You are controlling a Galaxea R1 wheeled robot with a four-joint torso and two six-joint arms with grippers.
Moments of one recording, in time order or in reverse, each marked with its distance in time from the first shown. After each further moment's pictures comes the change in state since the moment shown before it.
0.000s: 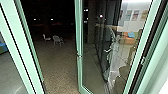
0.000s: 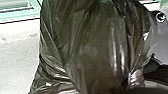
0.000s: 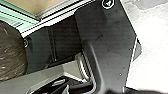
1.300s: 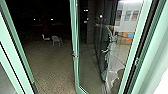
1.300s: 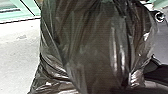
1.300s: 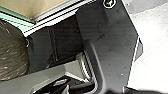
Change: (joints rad) left arm 0.000 0.003 0.000 0.000 0.000 0.000; right arm 0.000 0.004 0.001 0.000 0.000 0.000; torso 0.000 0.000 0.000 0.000
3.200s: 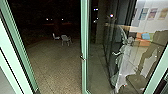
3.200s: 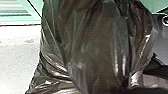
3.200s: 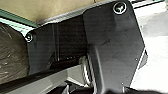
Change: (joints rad) left arm 0.002 0.000 0.000 0.000 0.000 0.000; right arm 0.007 -0.001 0.000 0.000 0.002 0.000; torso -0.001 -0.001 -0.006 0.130
